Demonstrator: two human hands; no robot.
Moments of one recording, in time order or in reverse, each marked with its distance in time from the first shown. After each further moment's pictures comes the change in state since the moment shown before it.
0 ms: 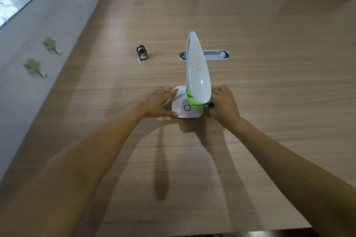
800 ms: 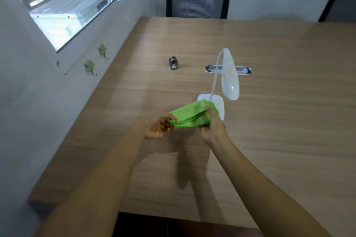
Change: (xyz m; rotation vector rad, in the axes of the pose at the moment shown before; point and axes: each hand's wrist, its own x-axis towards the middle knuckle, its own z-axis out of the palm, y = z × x) left_hand -0.128 0.015 -0.014 -1.650 -0.113 -0.816; right_hand -0.008 -0.121 0.028 1.895 0.220 1.179
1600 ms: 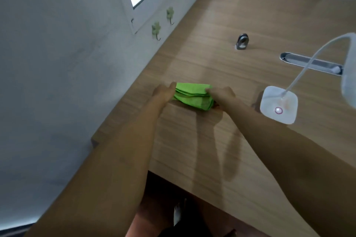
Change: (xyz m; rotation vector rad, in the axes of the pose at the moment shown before) left_hand -0.019 -0.023 -0.133 0.341 0.843 0.241; right_hand 0.042 0.100 0.103 -1.434 -0.100 -0.014
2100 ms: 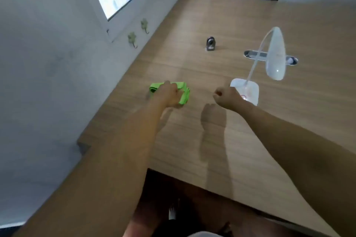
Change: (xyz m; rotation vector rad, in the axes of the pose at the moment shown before) left_hand -0.076 0.046 0.039 0.703 -0.073 0.506; right_hand -0.033 0.057 -0.101 -0.508 0.045 -0.481
